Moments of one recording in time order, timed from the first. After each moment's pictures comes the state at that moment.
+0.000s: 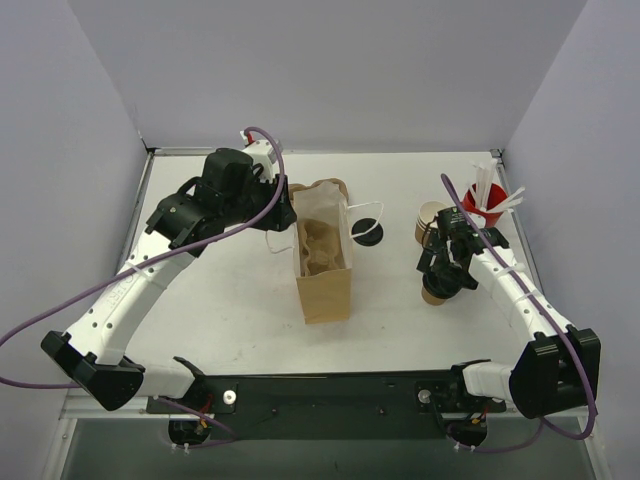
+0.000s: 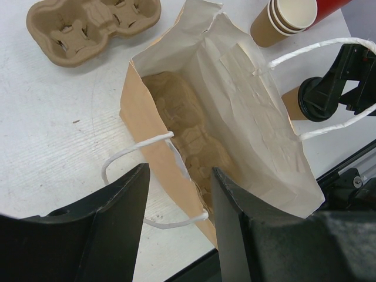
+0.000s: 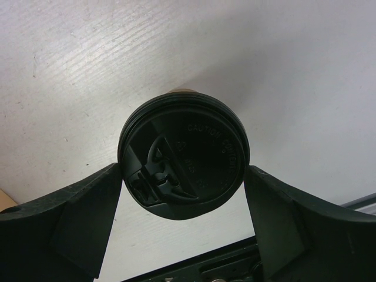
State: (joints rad) left arm -0.61 1.34 1.60 -0.85 0.04 -0.35; right arm 0.21 1.26 0.94 -0.89 0.29 0.55
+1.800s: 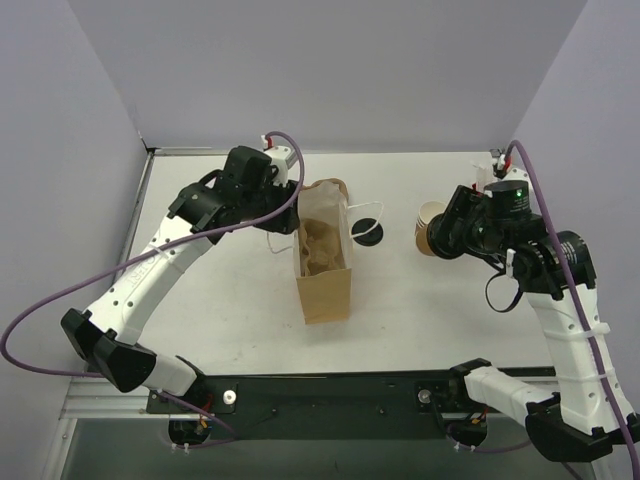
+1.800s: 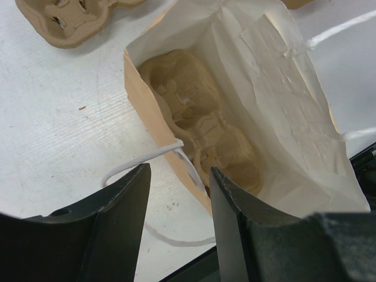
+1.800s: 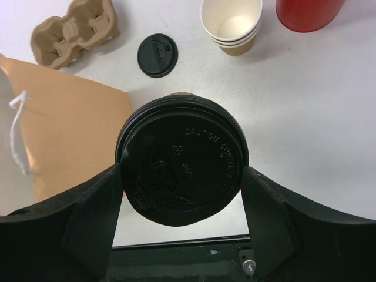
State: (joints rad) left arm -0.61 1.44 1.64 -0.92 0.04 -0.28; right arm 0.32 1.05 1.49 -1.17 0.22 0.55
